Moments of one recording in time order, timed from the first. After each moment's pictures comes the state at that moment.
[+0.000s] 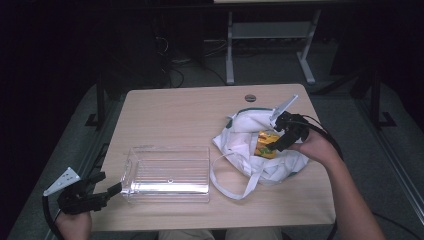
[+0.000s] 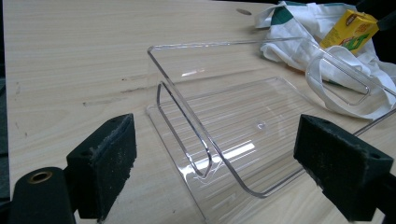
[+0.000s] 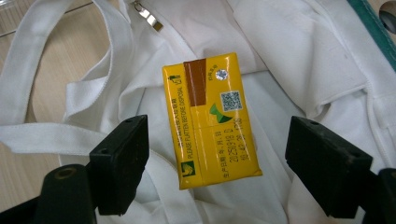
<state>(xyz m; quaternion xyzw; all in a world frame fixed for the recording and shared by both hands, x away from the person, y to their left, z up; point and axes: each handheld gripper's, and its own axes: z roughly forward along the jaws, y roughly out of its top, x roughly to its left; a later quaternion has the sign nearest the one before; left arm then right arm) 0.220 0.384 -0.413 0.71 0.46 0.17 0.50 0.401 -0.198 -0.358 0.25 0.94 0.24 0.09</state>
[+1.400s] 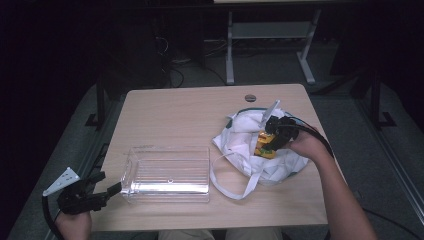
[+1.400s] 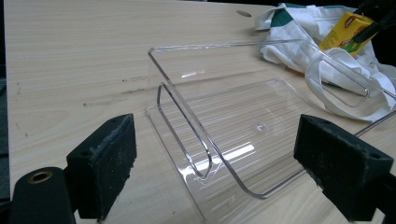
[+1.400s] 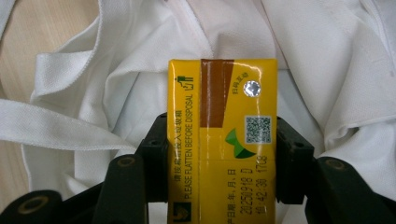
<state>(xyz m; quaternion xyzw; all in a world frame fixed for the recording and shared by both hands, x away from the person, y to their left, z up) 0.220 0.385 -0.413 0.71 0.47 0.17 0.51 0.414 -0.174 -0.376 0.17 0.97 0.17 0.09</state>
